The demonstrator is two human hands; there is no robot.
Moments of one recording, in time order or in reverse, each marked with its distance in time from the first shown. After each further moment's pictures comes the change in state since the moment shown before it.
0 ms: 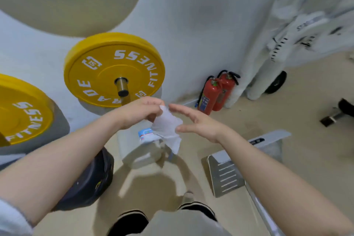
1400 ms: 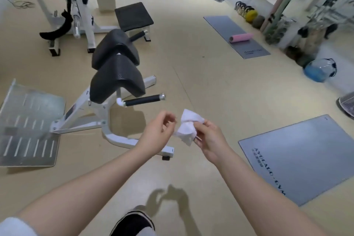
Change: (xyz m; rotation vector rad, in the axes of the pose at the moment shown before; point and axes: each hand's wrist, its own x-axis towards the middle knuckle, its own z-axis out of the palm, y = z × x) left_hand -0.501 -0.119 0.712 0.427 -0.932 0.573; right_hand -0.819 0.138 0.526 1.154 2.078 0.025
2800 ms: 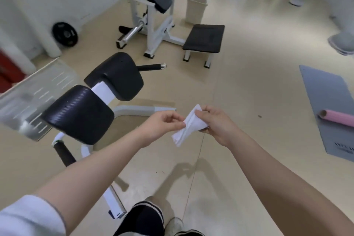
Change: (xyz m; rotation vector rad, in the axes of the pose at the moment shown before) left_hand 0.543 0.081 0.113 -0.353 0.310 -0.355; right_hand 0.561 -0.363 -0.060 -0.703 -0.791 0.051
